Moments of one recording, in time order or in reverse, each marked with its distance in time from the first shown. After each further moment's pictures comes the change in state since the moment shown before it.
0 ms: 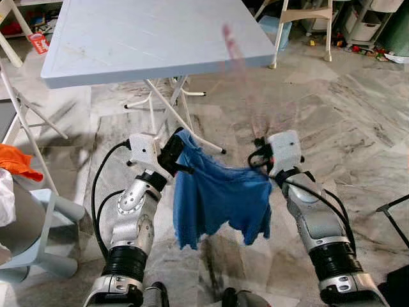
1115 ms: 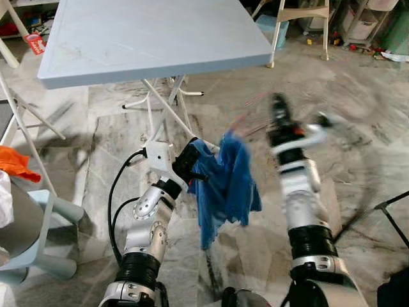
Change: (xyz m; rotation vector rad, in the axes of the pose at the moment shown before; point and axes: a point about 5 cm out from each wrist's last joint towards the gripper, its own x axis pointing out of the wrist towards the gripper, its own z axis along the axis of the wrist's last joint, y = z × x) left arm 0.003 -0.028 -0.023 -0.122 0.058 -0.022; right arm 0.013 0.021 0.045 0.403 -0.433 0.201
